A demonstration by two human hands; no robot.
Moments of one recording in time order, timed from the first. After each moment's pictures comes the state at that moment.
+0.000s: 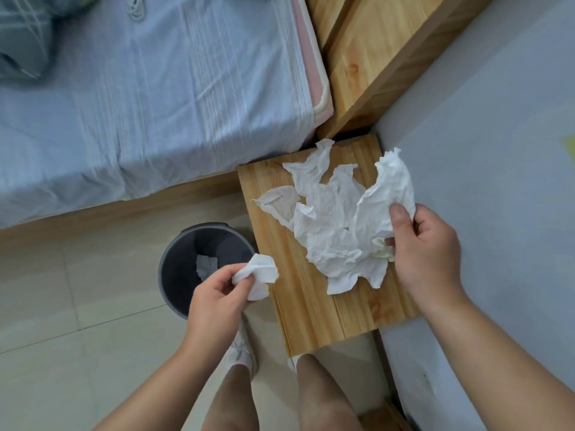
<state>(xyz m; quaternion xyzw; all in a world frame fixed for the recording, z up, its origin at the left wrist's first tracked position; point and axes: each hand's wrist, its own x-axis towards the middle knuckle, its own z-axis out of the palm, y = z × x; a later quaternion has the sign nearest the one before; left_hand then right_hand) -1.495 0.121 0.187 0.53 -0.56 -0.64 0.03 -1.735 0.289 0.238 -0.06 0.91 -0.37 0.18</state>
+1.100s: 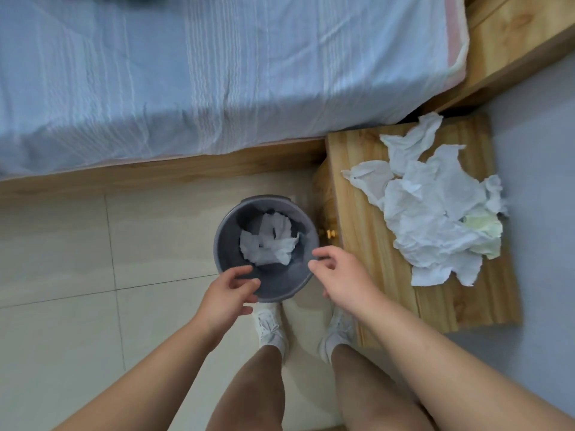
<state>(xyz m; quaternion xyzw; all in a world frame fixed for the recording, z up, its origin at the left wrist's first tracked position) -1.355 0.047 0.088 0.60 -0.47 -0.64 -0.11 -1.554 0.177 0.109 -0.10 0.82 -0.24 0.52</state>
